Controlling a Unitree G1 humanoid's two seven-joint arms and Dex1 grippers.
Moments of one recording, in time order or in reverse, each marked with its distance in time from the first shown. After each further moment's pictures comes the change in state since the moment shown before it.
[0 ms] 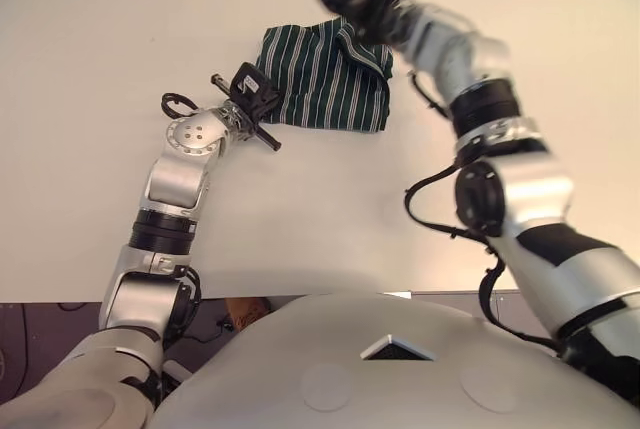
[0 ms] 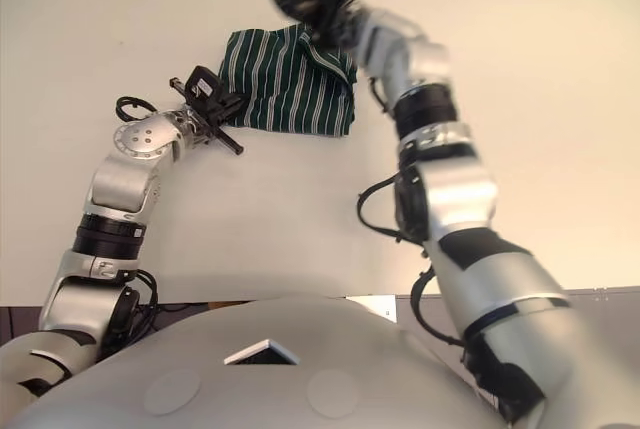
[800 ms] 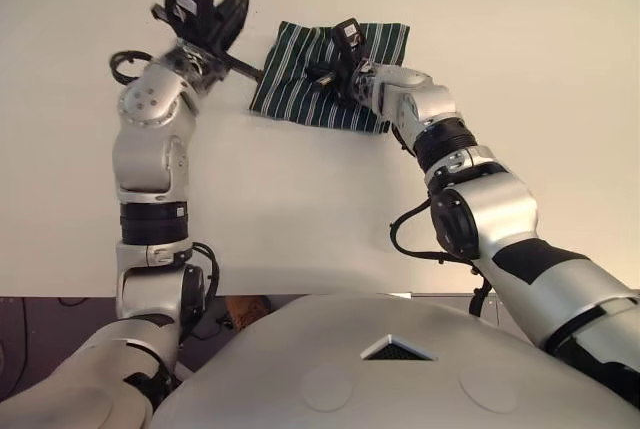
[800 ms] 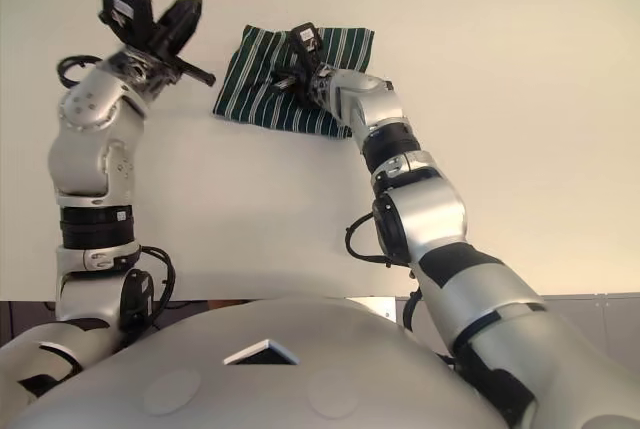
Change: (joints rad) left arm -0.071 -0.076 0.284 -0.205 -0.160 -0.034 0.096; right arm 0.009 -0.015 0.016 0.176 -0.128 -0.100 -0.244
